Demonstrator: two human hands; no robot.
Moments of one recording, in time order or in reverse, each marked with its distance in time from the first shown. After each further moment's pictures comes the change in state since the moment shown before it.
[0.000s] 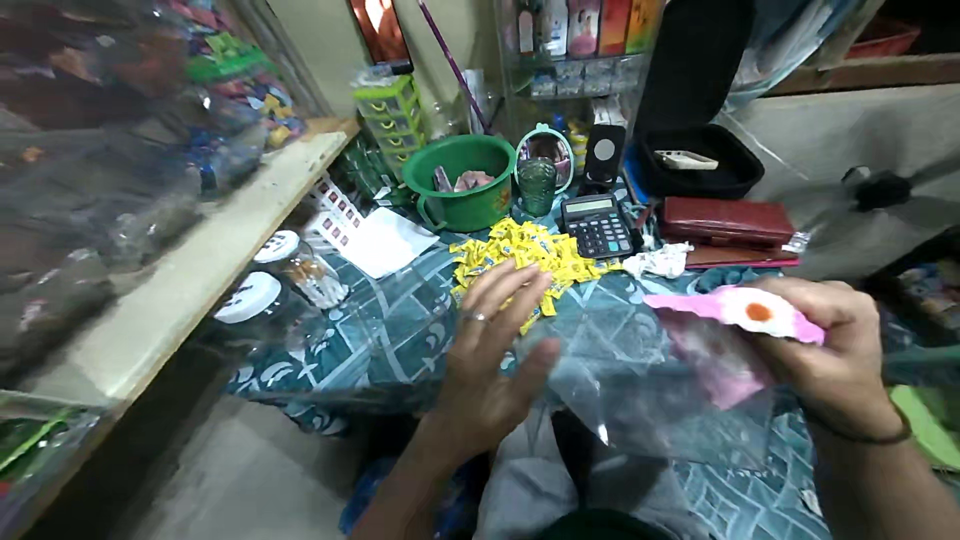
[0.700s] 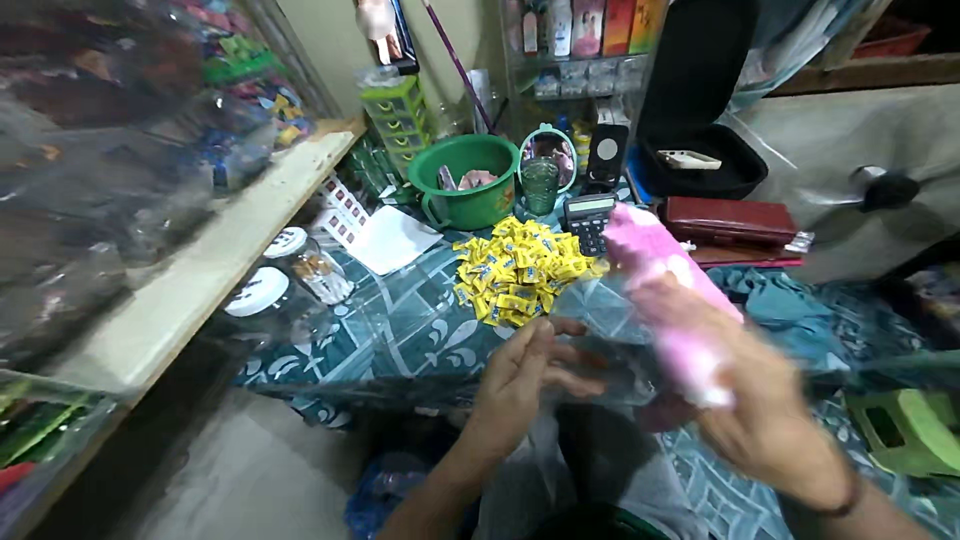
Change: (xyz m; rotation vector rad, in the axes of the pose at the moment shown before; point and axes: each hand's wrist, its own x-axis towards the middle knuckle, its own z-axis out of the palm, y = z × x) left_hand -0.011 0.035 0.021 -0.739 -0.079 -0.626; right_hand -0.024 -0.038 0.054 -0.265 -0.072 -0.096
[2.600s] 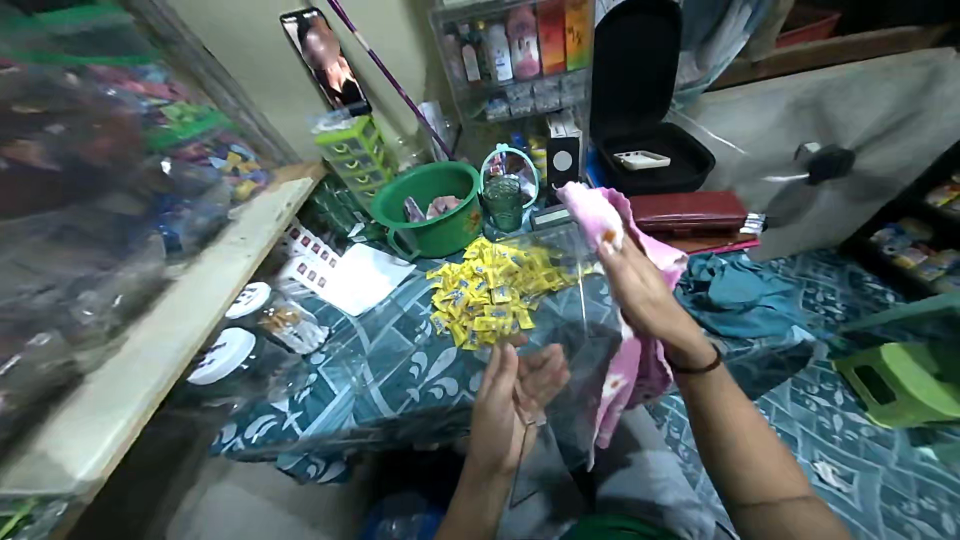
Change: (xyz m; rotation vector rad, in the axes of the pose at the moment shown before) left_hand 0.007 -0.037 0.020 -0.613 0.165 -0.174; right_hand 0.041 0.062 0.023 0.316 0.046 0.655
